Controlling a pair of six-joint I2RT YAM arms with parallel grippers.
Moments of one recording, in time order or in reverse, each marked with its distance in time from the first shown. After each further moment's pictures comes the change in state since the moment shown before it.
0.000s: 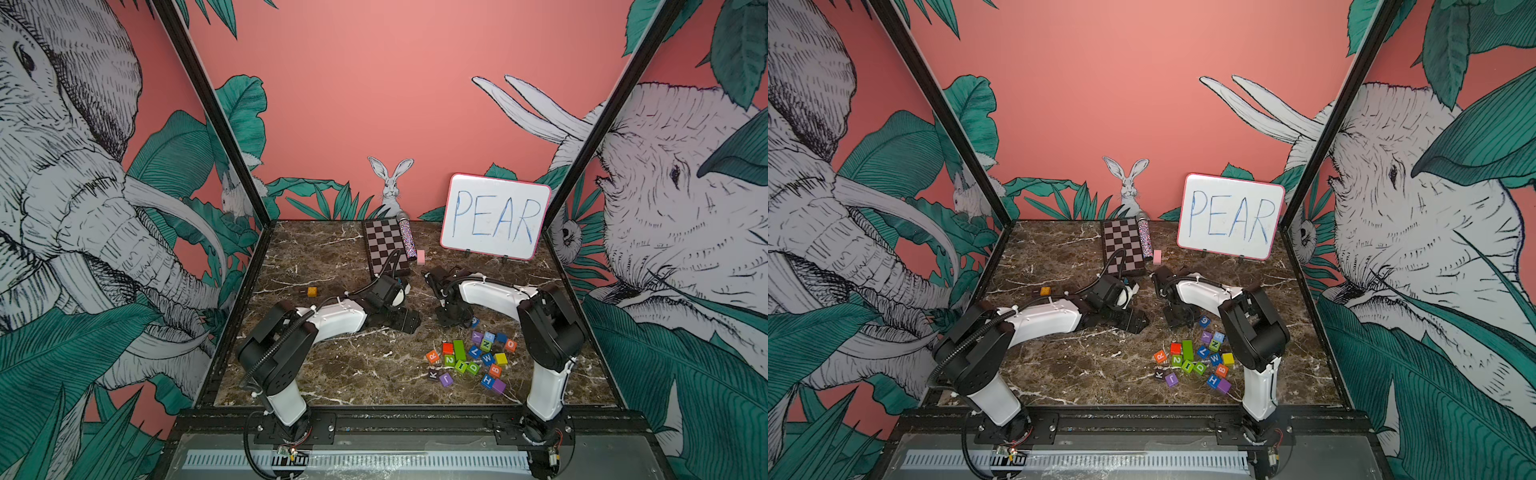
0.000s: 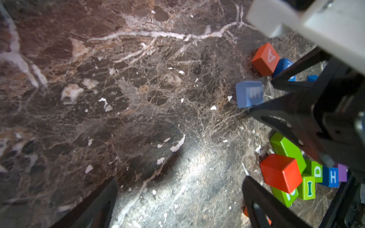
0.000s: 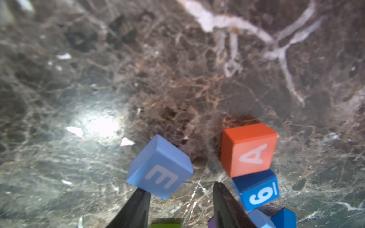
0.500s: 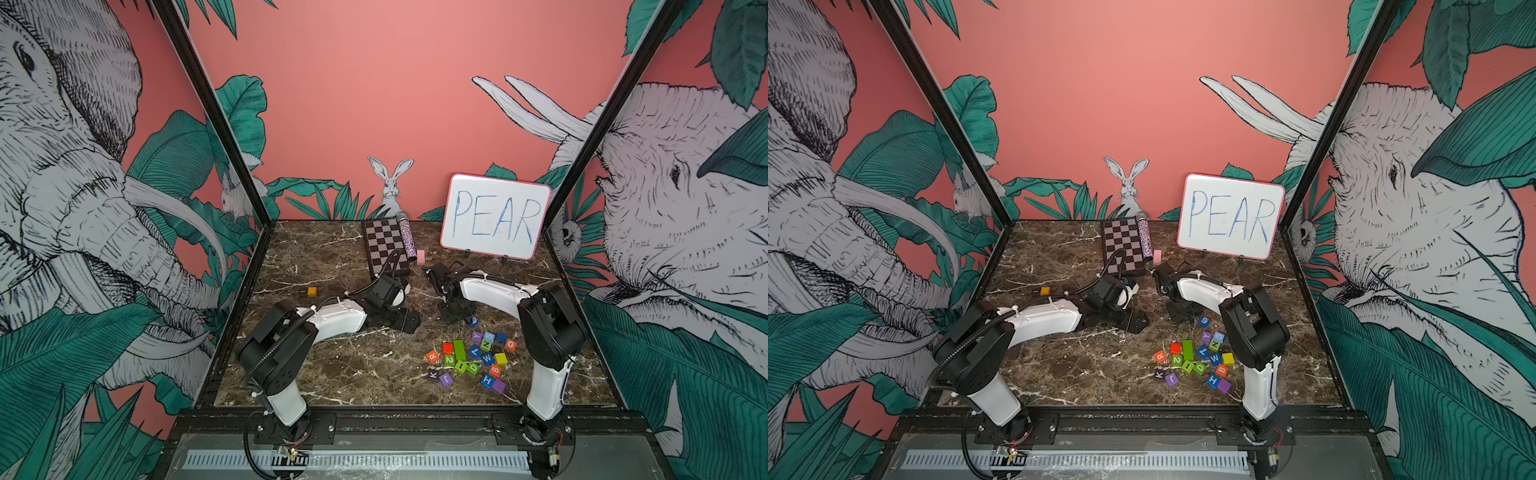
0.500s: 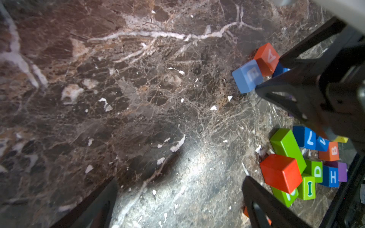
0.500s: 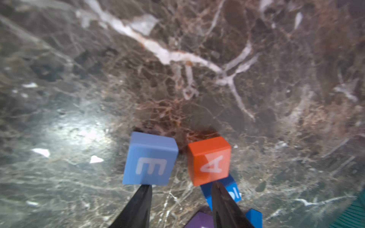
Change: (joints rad) left arm 0.000 0.000 0.000 0.000 0.000 0.000; right arm -0.011 0.011 0.039 -0.010 0.126 -0.060
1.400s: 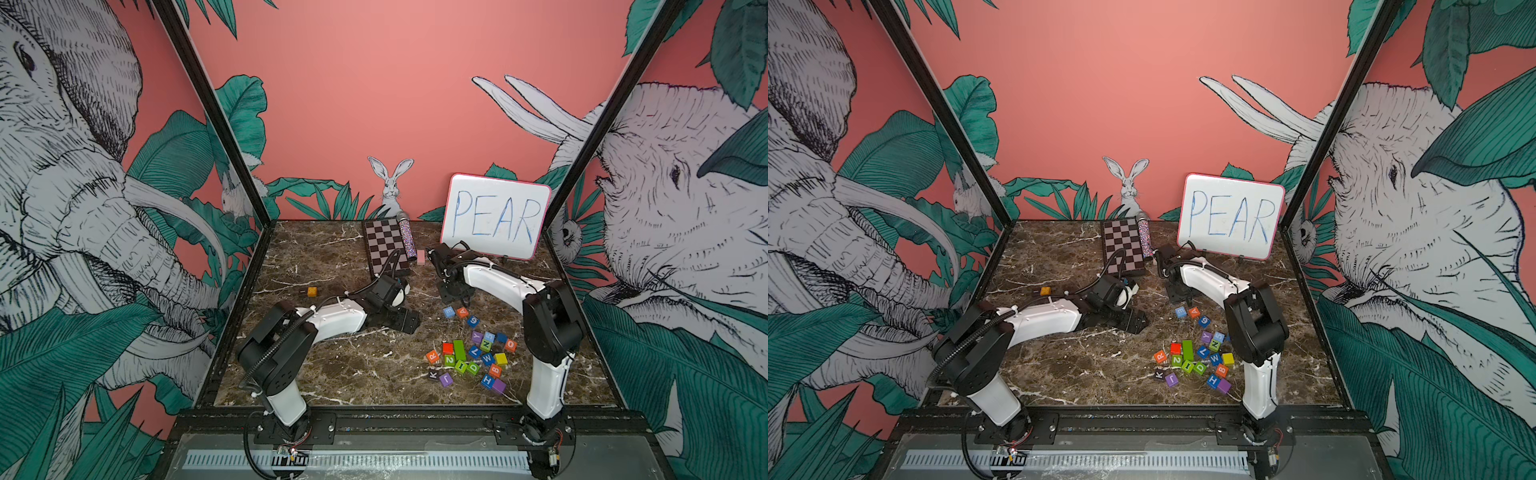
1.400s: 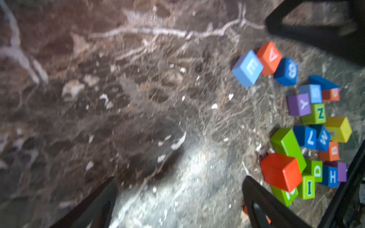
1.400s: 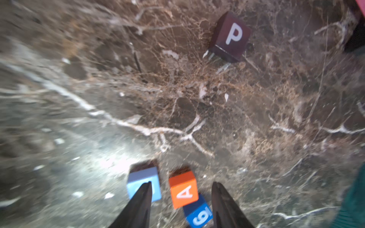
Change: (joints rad) left arm -0.001 -0.010 0.014 -0.059 -0.002 -0.009; right arm -0.044 -0.019 0.142 0.006 -0.031 0.062
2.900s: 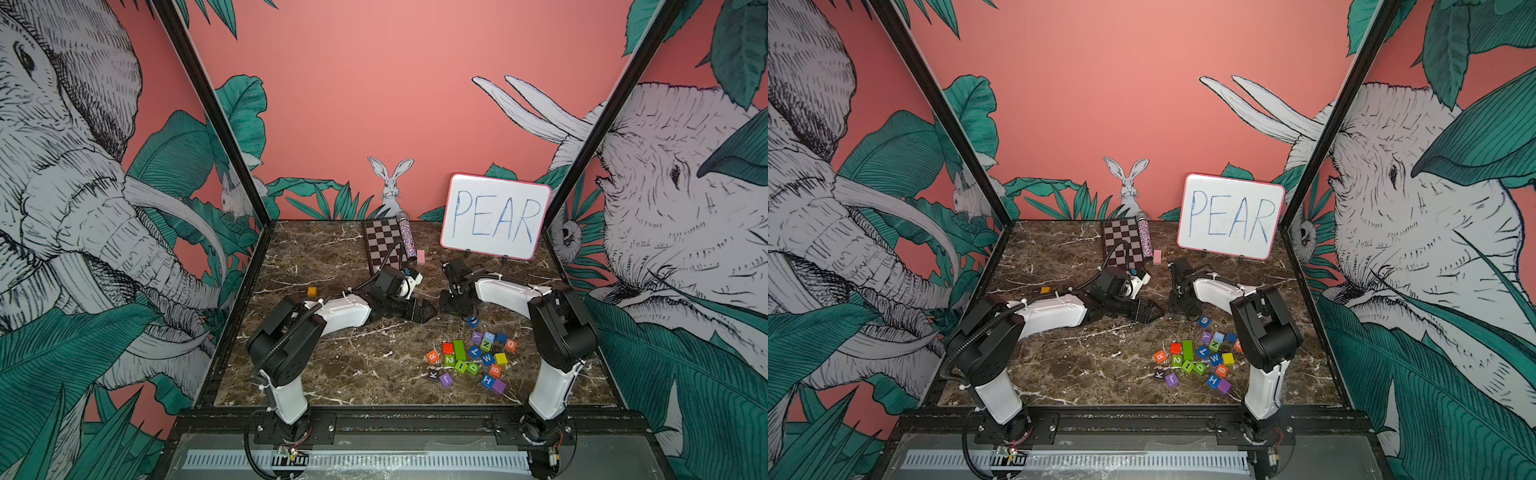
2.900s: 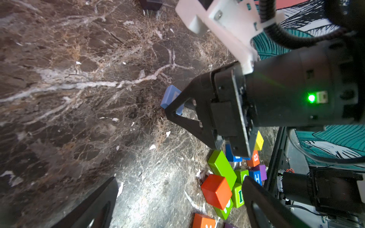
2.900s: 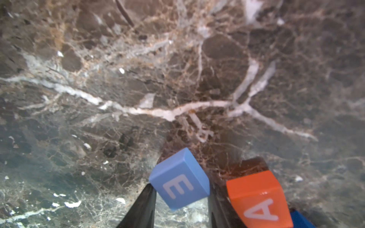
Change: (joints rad) left arm 0.014 0.082 0.050 0.255 0.253 -0.080; right arm -0.068 -0.030 -0.267 0.312 -0.314 0.306
